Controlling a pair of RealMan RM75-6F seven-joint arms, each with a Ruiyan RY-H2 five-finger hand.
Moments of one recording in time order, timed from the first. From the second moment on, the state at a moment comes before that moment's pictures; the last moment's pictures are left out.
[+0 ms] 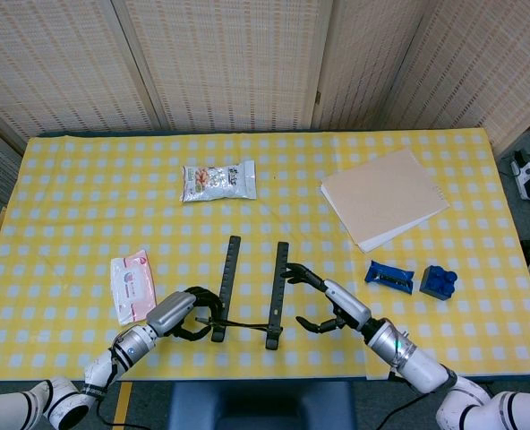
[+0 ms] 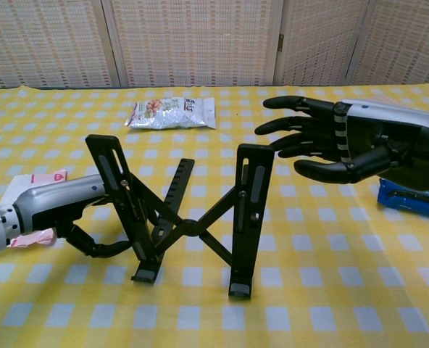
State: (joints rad) left arm -0.66 -1.53 0.07 -1.40 1.57 0.96 -0.51; right arm 0.62 -1.34 -0.02 -1.70 -1.60 1.04 0.94
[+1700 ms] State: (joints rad) left arm -0.62 -1.39 0.10 -1.52 1.62 1.04 -0.57; right arm 0.53 -1.73 0.05 -1.64 -1.21 1.00 -0.15
